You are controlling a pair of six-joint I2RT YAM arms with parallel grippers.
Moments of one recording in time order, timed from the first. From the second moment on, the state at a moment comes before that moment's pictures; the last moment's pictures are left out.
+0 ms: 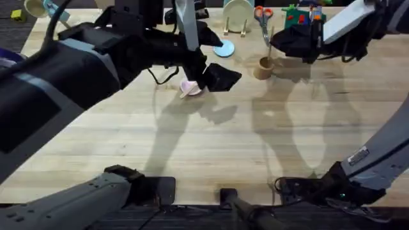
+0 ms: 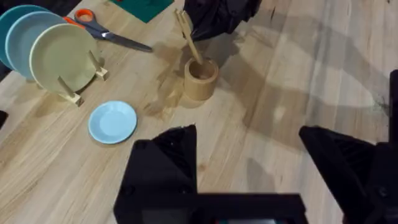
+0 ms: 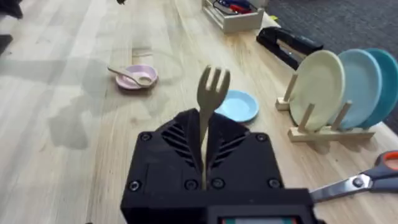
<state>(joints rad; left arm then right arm) -0.32 1.28 0.92 -0.33 0.76 0.44 -0.24 2.13 1.44 -0.98 -1.48 -1.71</state>
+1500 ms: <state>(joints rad) -0.32 1.28 0.92 -0.33 0.76 0.44 -0.23 2.22 1.62 -1.29 -1.42 -1.78</state>
